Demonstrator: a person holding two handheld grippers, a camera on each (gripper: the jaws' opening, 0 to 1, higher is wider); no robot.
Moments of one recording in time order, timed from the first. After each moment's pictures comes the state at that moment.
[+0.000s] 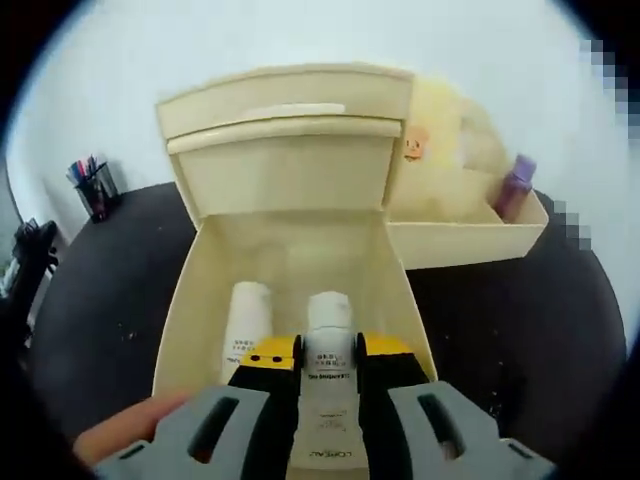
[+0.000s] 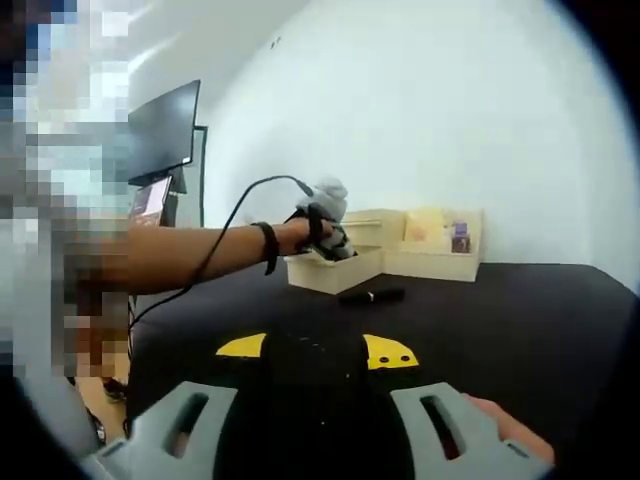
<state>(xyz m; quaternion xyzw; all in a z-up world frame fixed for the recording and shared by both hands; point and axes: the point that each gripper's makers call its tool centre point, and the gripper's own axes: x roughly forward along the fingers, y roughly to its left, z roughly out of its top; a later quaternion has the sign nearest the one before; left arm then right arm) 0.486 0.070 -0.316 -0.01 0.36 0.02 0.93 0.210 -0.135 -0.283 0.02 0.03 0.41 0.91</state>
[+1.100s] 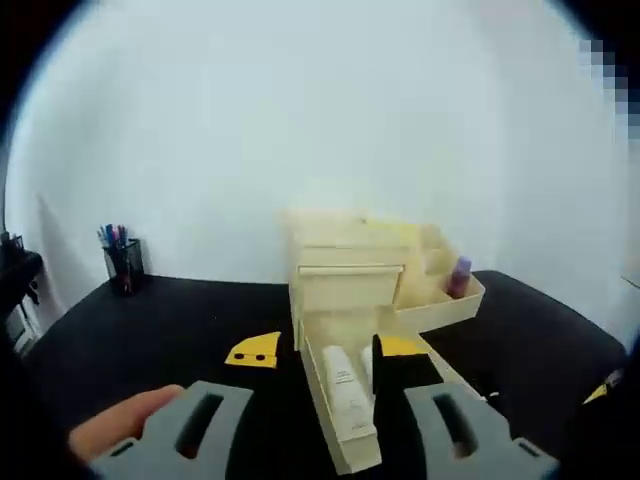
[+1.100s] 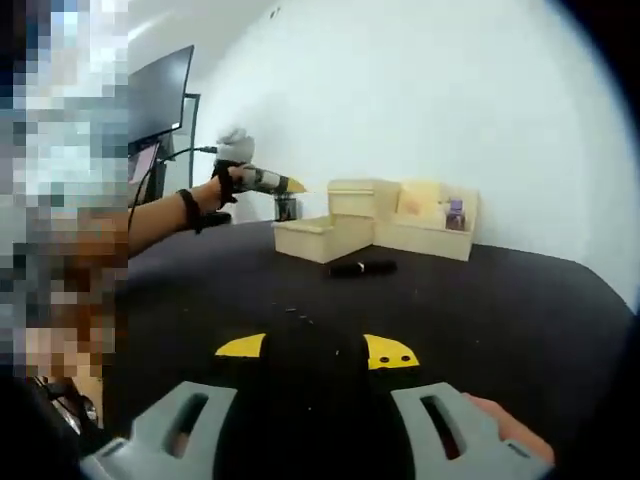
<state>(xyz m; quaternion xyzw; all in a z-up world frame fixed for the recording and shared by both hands) 0.425 0.159 -0.221 -0.03 0.09 -0.09 0.99 0.220 -0.135 -0.310 -0.05 0.09 0.38 0.92</state>
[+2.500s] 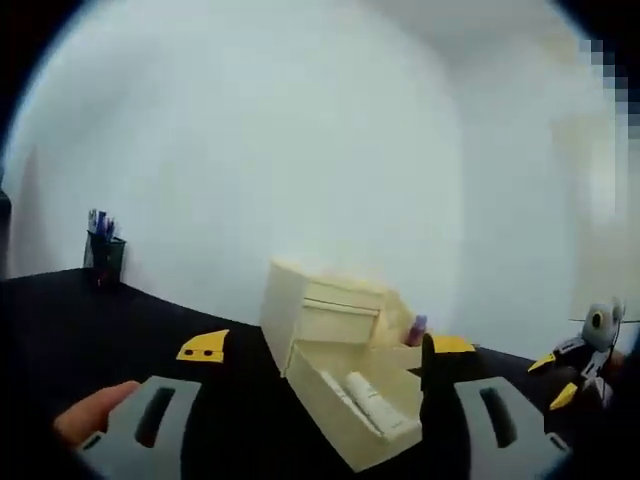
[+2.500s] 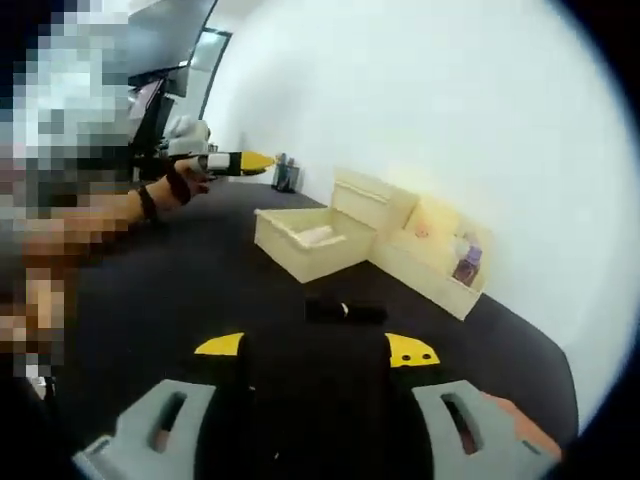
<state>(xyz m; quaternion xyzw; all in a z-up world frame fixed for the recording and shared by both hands) 0.401 0.193 -0.211 -0.14 -0.05 -0.18 0.97 0.299 -0.085 -0.265 -0.20 0.11 0.38 0.90</state>
